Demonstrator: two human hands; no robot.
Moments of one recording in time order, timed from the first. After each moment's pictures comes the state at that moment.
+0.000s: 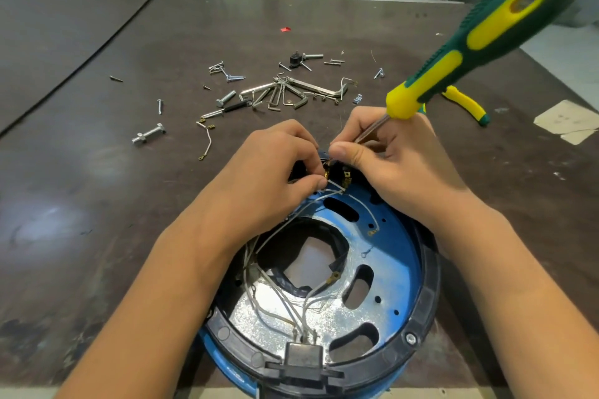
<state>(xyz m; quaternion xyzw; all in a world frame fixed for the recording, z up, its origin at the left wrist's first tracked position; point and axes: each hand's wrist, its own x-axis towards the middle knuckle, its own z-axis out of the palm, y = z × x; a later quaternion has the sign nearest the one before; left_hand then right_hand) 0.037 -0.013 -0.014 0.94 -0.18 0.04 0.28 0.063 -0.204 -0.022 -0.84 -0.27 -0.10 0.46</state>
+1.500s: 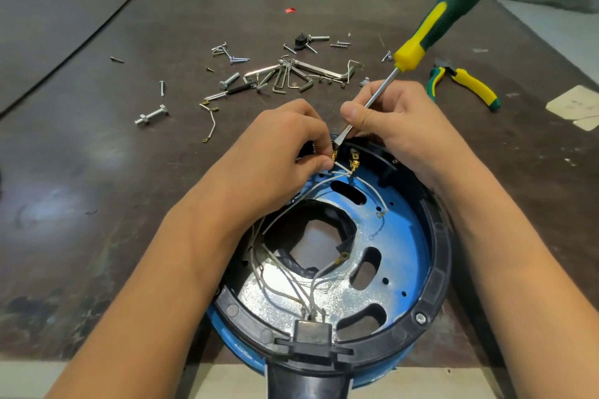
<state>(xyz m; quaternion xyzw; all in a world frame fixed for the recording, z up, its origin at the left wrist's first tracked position) 0.037 -0.014 -0.014 0.94 -0.20 0.04 0.28 0.084 -0.198 -0.022 -0.80 -0.14 0.03 0.59</state>
